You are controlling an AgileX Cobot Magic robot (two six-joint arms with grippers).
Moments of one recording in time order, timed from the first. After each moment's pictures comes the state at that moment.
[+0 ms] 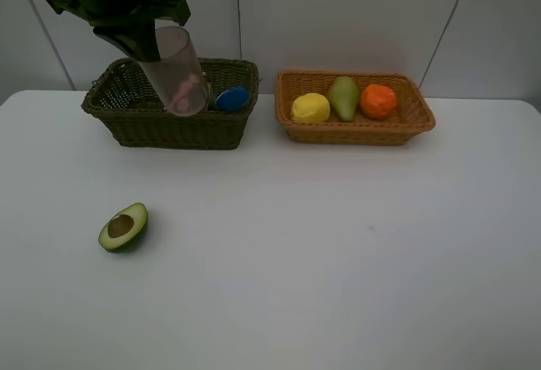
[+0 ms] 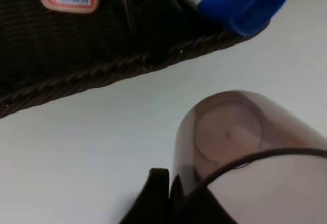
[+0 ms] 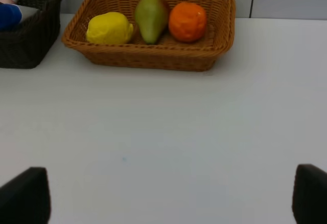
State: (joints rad) left arm -0.36 1.77 -1.58 -0.12 1.12 -0.07; right arm 0.17 0.00 -0.52 -0.01 1.04 0.00
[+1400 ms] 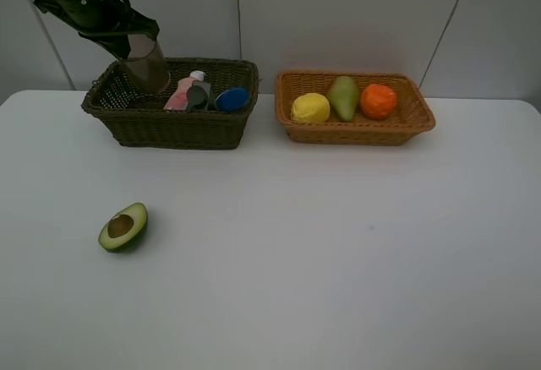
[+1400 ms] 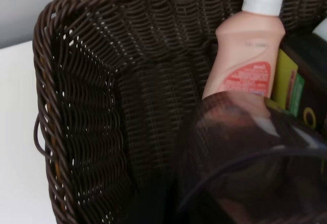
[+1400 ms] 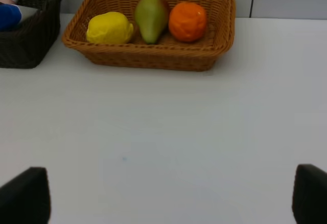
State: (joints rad) left arm -0.20 1.95 -1.59 0.07 0.76 -0.04; right arm 0.17 0.00 -0.52 -0.01 1.04 0.00
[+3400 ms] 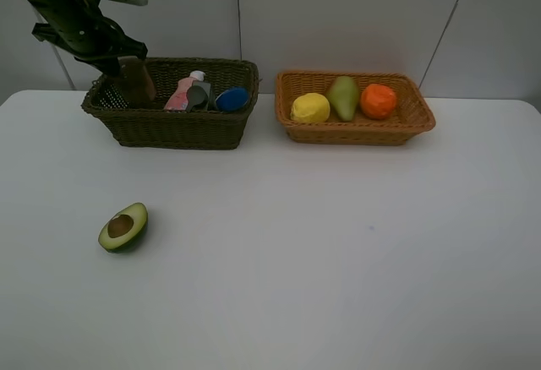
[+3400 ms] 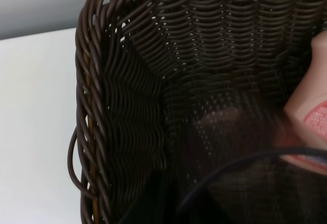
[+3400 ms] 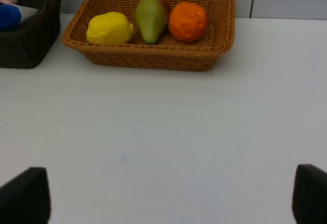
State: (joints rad) left arm -0.12 2.07 -1.59 0.08 0.64 -0.07; right arm 0.17 0.00 -0.52 -0.01 1.04 0.00
